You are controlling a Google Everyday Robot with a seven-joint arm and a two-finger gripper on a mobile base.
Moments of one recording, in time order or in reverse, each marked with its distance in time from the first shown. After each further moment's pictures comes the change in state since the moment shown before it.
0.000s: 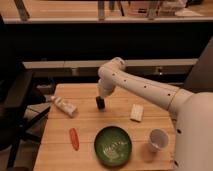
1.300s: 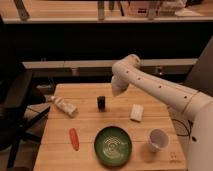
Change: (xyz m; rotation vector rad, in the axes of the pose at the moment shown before) arm 0.048 0.024 -0.026 -0.003 0.054 0.146
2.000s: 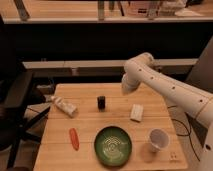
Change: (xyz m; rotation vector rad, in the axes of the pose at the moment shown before) arm 0.048 0.025 -0.023 -0.005 0.021 0.101
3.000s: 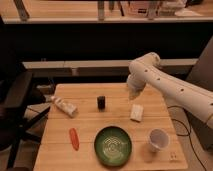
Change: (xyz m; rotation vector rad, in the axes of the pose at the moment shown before) arm 0.030 0.028 -0.027 -0.011 0.033 0.095
